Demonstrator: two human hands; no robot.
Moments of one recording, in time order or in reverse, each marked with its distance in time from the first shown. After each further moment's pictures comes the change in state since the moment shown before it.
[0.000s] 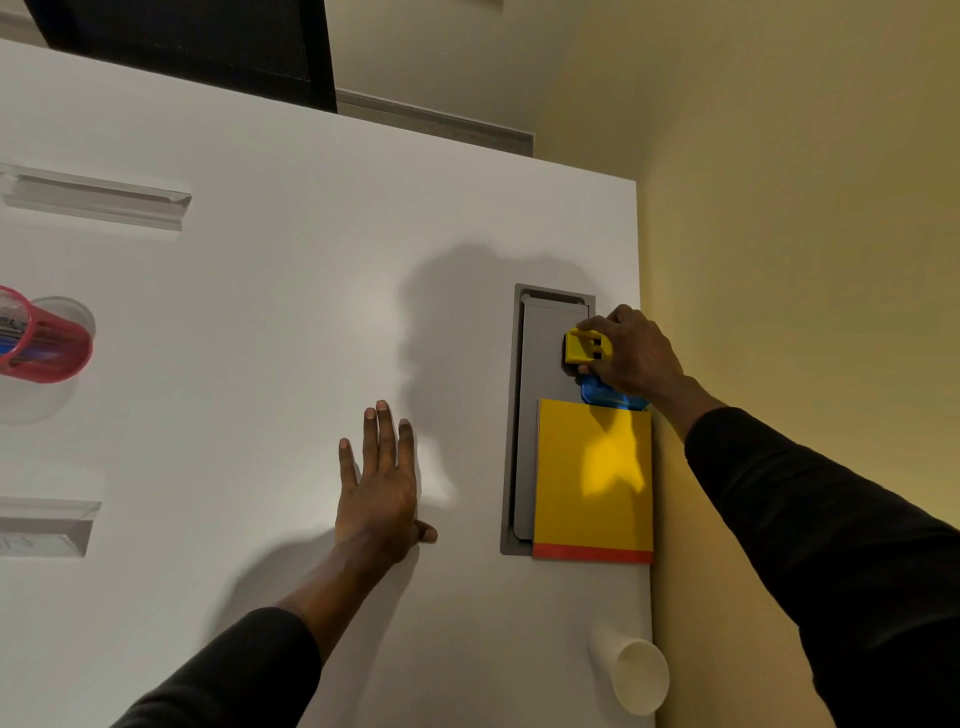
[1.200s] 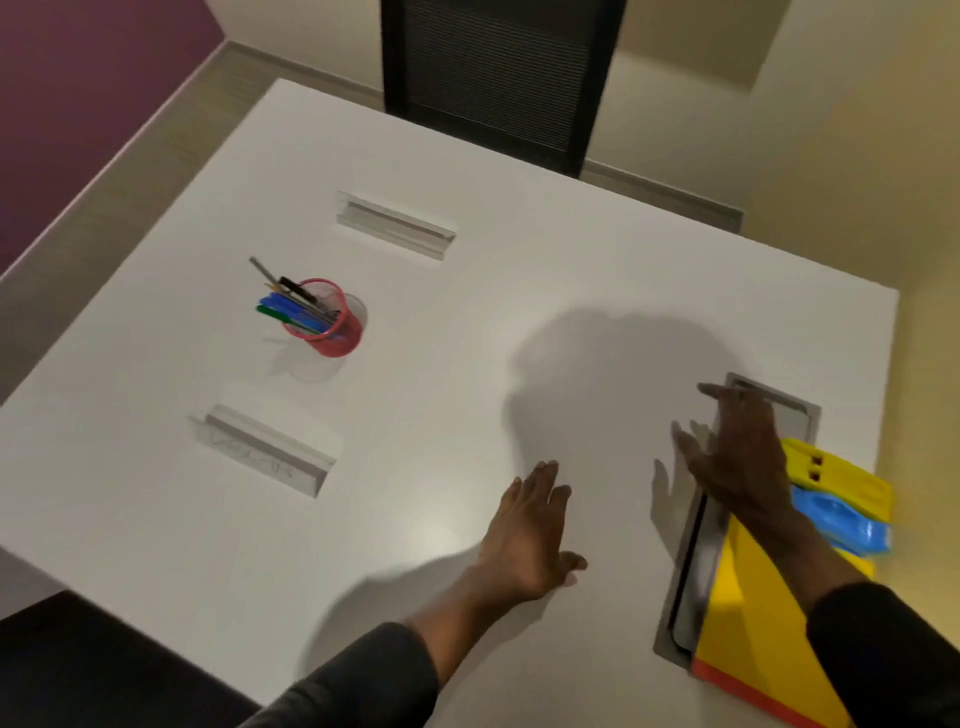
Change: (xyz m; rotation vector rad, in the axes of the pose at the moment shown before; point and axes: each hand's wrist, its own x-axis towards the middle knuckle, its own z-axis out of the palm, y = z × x) left_hand -0.022 -0.043 -0.013 -0.384 0.238 0.097; right_hand -0.010 -0.154 0.019 0.269 0.443 -0.214
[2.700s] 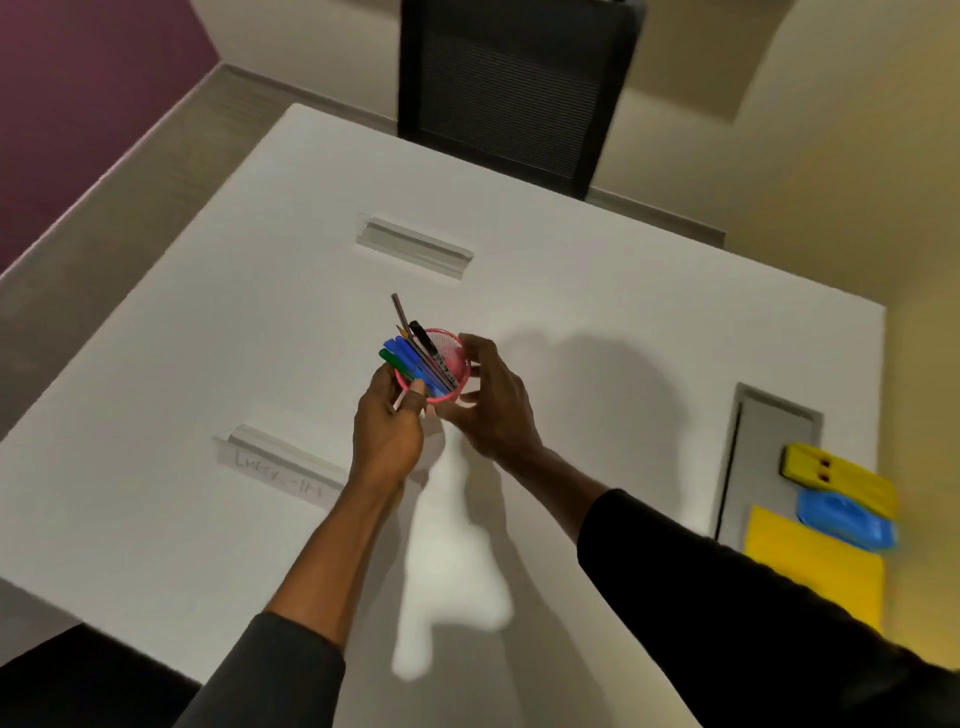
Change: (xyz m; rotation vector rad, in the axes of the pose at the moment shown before) left_hand -0.020 -0.097 -0.183 -0.903 0.656 -0.481; right_hand 0.034 -0.302 0.065 0.719 -0.260 -0.063
